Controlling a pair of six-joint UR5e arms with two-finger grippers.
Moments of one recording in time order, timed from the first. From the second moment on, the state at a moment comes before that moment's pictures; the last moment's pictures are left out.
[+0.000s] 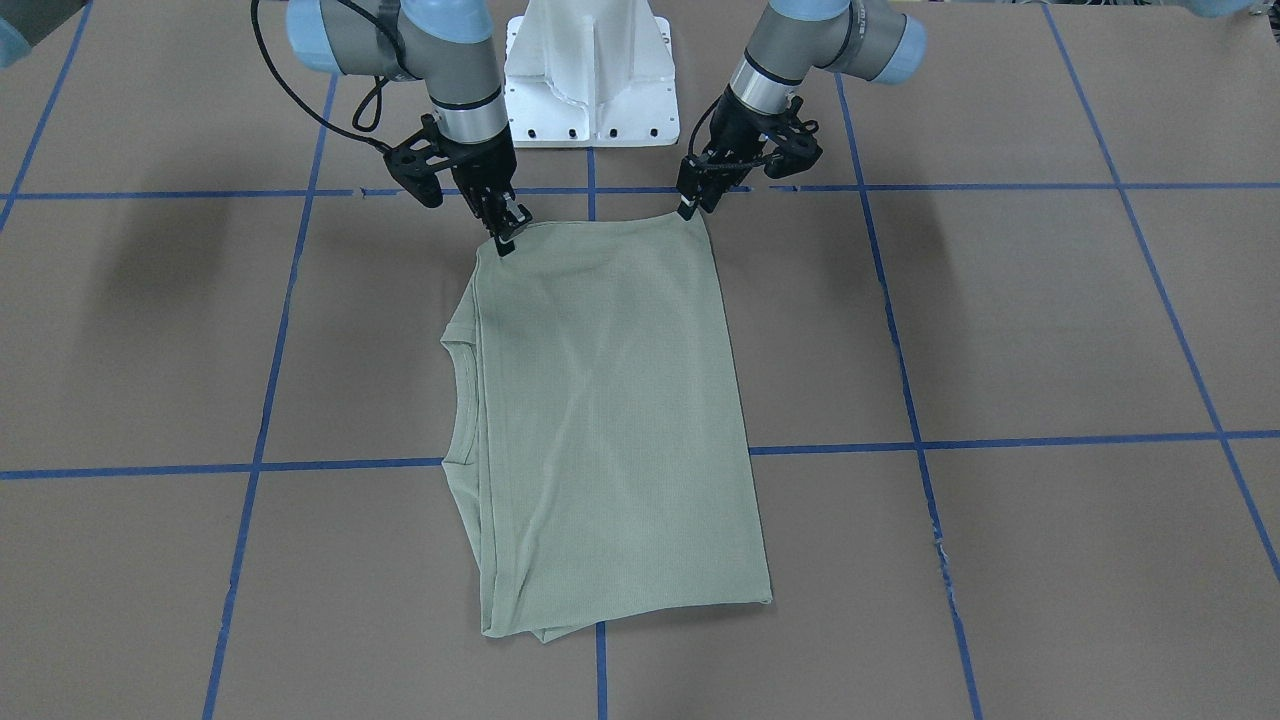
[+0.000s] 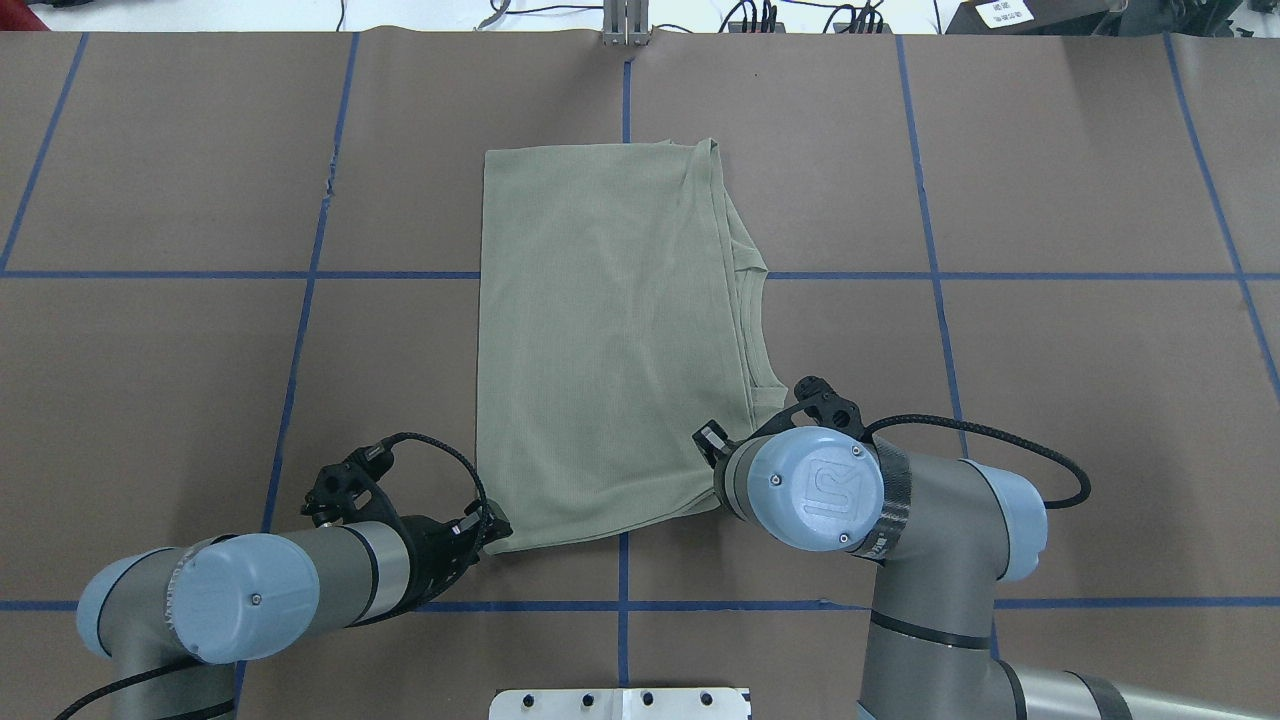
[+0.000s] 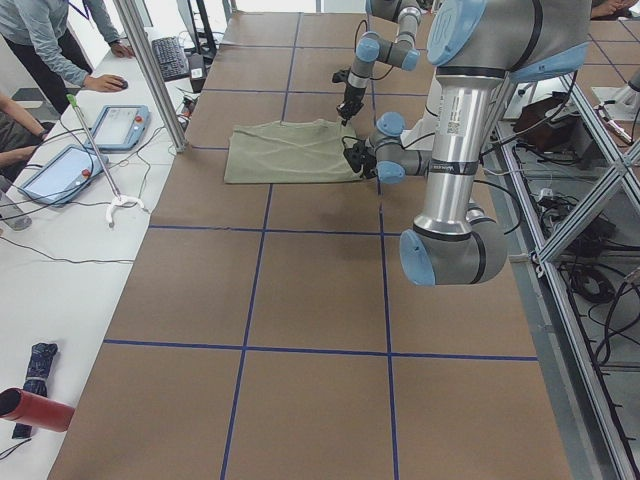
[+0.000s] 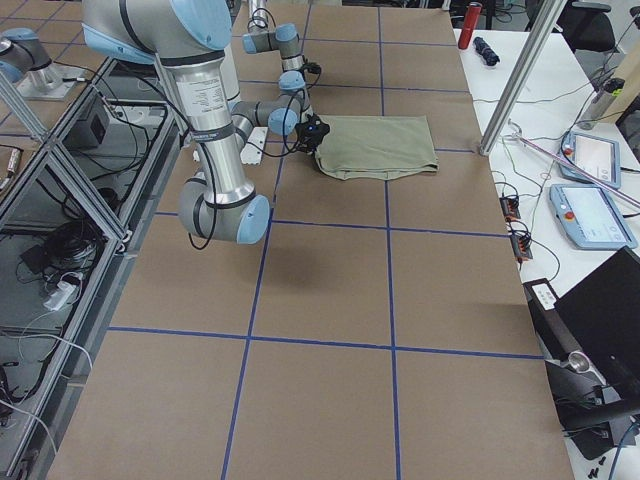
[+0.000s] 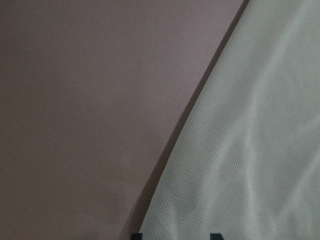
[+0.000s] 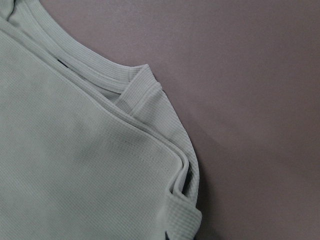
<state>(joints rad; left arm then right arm) -0.18 -1.79 -1.92 -2.15 -1.51 -2.07 0.29 -1.13 1.90 -1.50 1.56 2.26</state>
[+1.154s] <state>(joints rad) -0.18 -1.79 -1.97 -2.15 -1.52 -2.06 0.29 -1.13 1.92 -1.50 1.57 2.25</state>
